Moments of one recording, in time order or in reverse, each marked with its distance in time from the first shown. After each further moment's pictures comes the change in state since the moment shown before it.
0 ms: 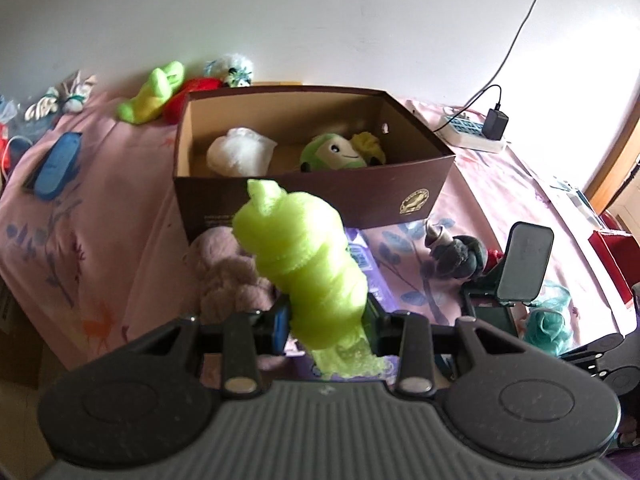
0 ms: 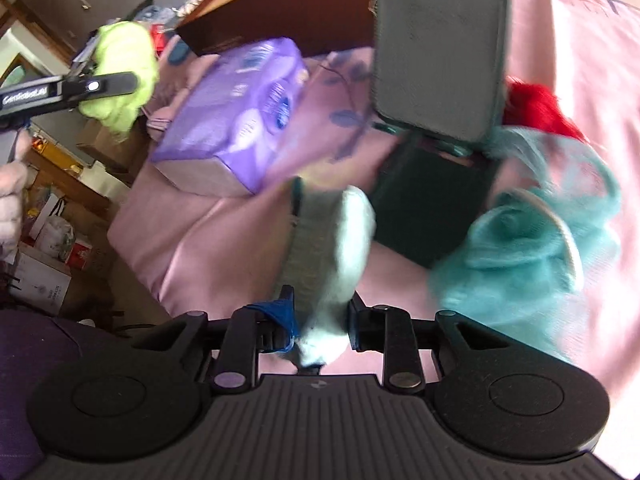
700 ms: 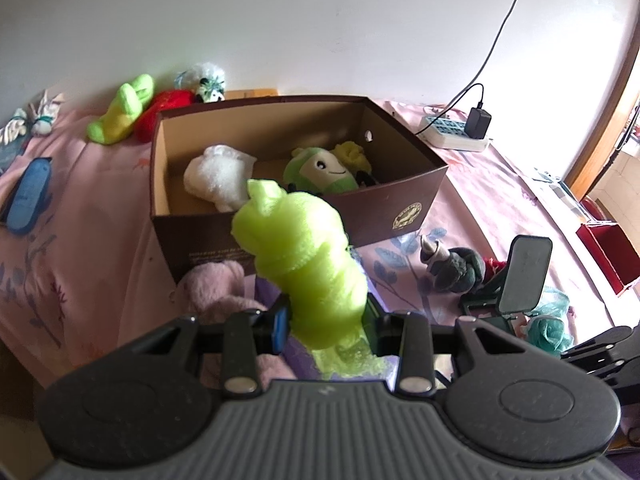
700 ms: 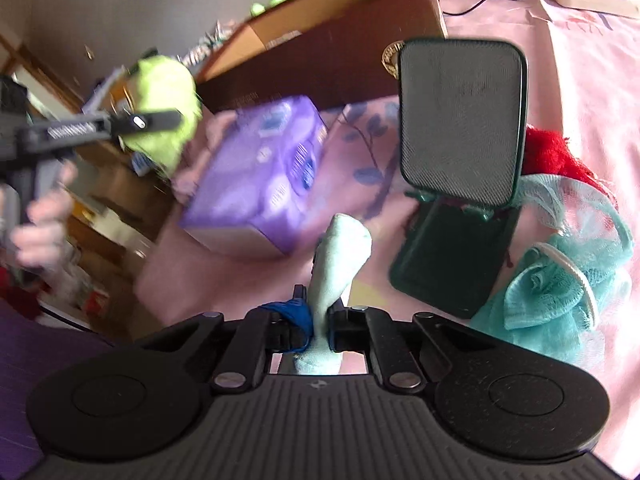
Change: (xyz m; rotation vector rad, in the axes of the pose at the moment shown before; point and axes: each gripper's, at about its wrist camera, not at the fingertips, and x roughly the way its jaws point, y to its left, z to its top) left arm 0.020 0.015 0.027 0.065 0.001 -0.081; right arm -0.019 0.012 0.019 0.097 -0.126 0.063
